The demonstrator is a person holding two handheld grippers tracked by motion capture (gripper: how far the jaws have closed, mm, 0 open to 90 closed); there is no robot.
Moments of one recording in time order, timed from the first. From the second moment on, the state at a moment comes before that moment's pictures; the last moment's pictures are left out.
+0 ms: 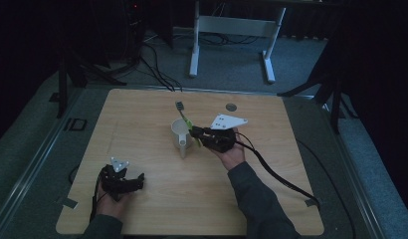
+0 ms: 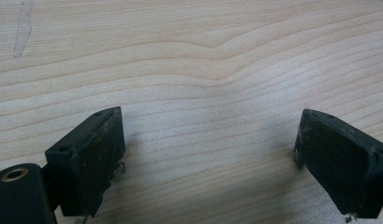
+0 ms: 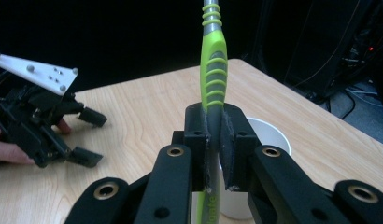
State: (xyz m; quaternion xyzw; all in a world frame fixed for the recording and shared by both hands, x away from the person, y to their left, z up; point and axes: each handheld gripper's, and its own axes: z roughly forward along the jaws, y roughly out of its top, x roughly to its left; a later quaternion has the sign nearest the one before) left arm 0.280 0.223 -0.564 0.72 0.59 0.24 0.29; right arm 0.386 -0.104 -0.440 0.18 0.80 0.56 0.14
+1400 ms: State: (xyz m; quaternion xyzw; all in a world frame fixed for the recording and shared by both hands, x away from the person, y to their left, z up) left arm 0.280 0.223 -0.565 0.72 0.59 0.24 0.30; right arm 0.387 -0.084 -0.439 0.19 0.72 0.65 0.14
